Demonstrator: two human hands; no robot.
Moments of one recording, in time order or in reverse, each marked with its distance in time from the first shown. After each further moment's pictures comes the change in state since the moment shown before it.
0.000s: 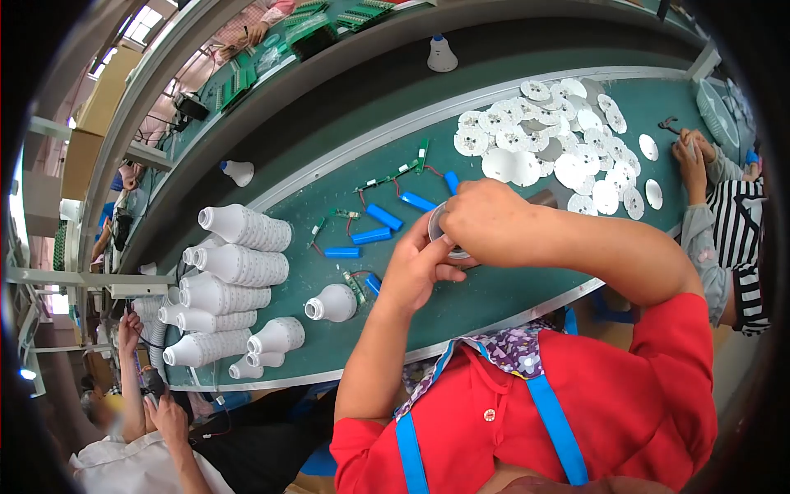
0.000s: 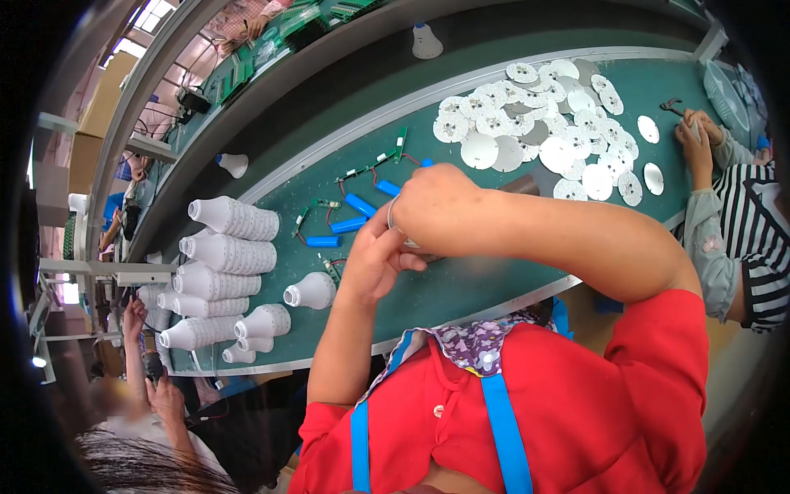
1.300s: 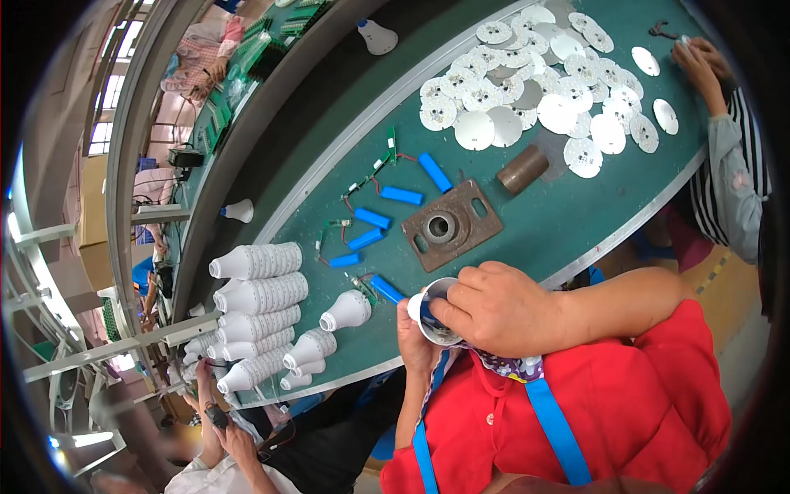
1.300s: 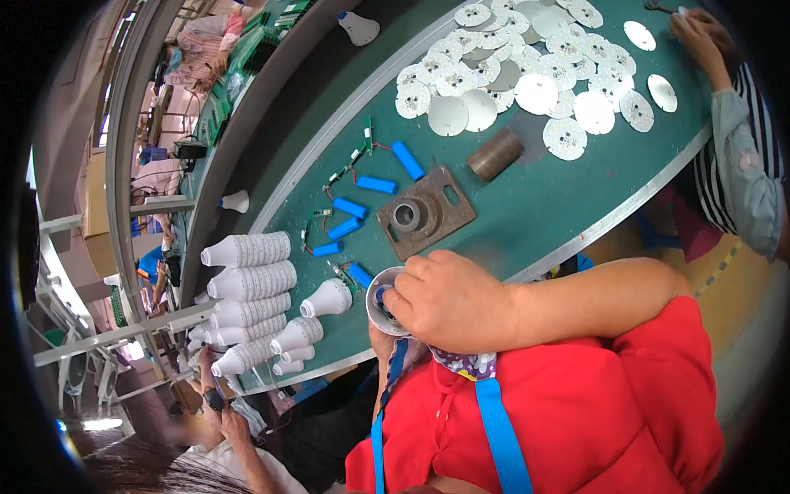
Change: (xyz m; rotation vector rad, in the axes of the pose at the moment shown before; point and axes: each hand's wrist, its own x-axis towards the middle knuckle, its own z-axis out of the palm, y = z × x) left_hand -0.081 -0.109 -0.028 -0.438 0.388 0.135; right_hand -0.074 -0.055 0.069 0.346 0.690 -0.048
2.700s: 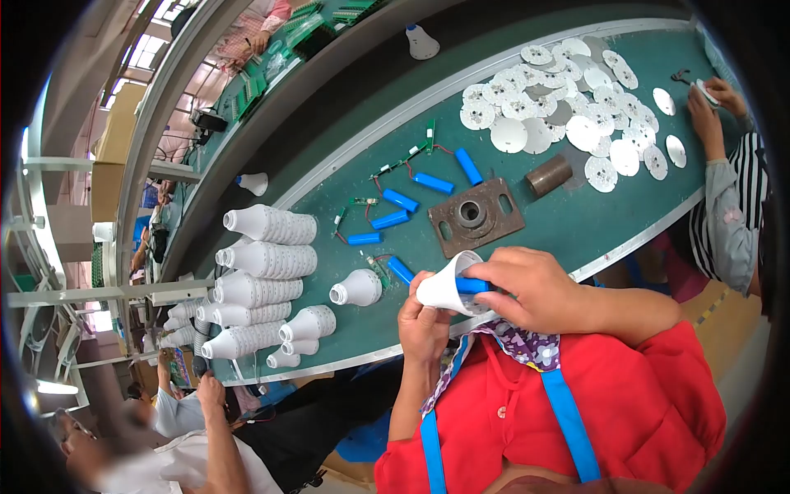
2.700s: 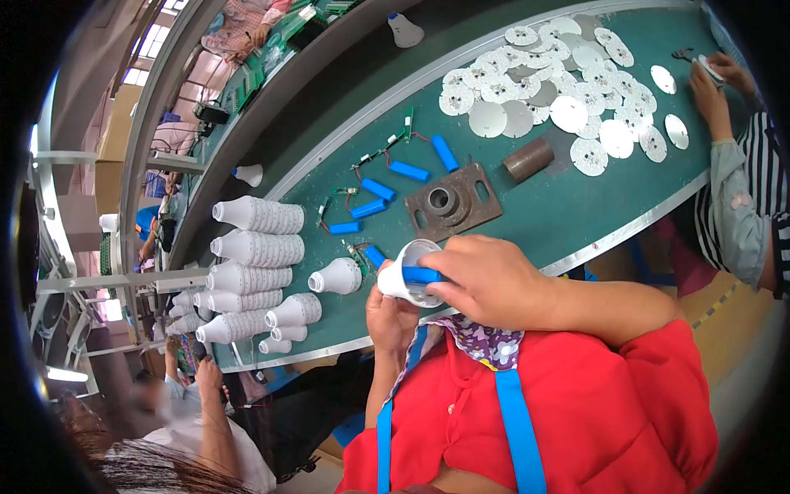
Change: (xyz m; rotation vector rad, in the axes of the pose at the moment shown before) left_hand -0.009 0.017 0.005 0.063 -0.169 0.182; right_hand -0.006 -0.008 0.002 0.368 -0.015 0.246
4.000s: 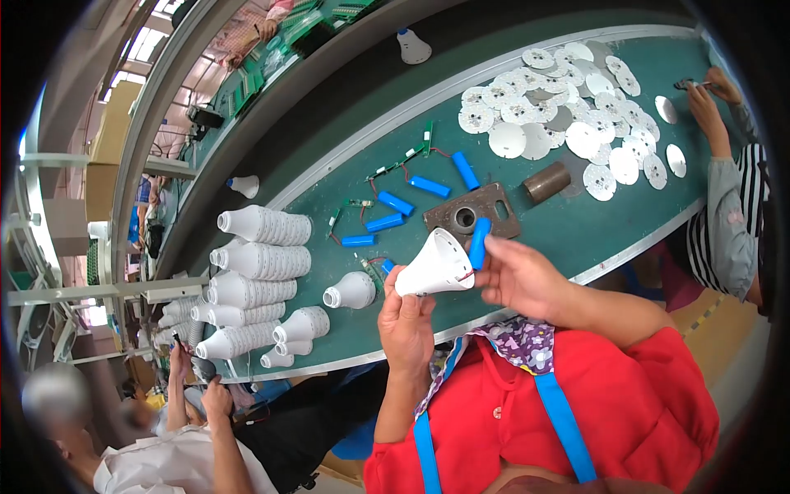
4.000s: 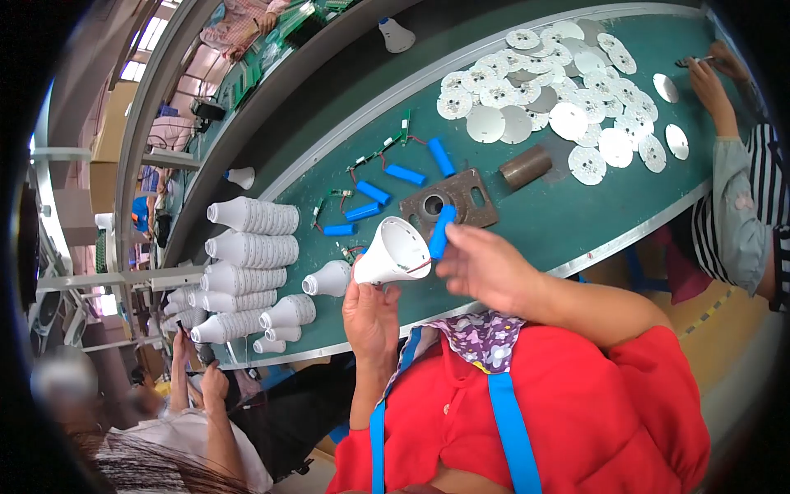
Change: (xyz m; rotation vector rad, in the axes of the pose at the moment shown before) left_hand 0.007 0.022 0.035 0.133 0.096 0.107; right_hand 0.001 0.041 0.026 1.598 0.174 0.960
